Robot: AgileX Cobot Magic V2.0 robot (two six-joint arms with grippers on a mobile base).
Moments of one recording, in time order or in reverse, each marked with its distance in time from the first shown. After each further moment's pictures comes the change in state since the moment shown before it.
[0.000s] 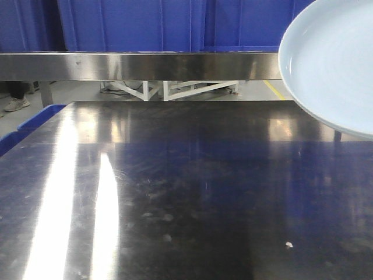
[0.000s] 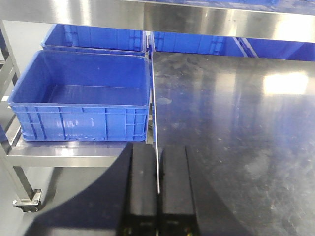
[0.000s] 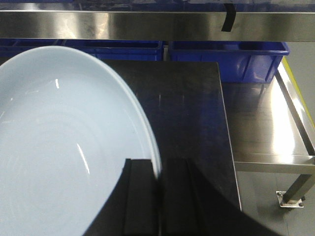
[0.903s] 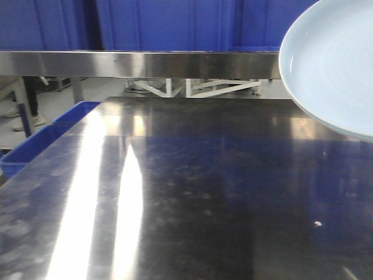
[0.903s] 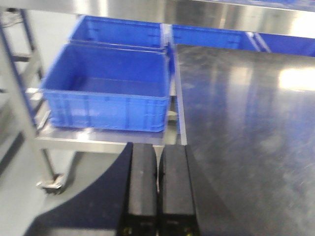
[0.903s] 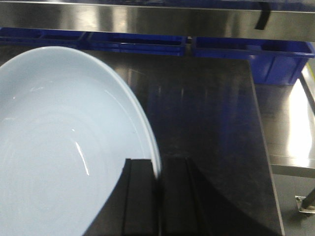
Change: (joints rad) left arm 0.000 0.000 0.000 0.000 0.000 0.000; right arm 0.000 -0.002 0.002 0.000 0.000 0.000
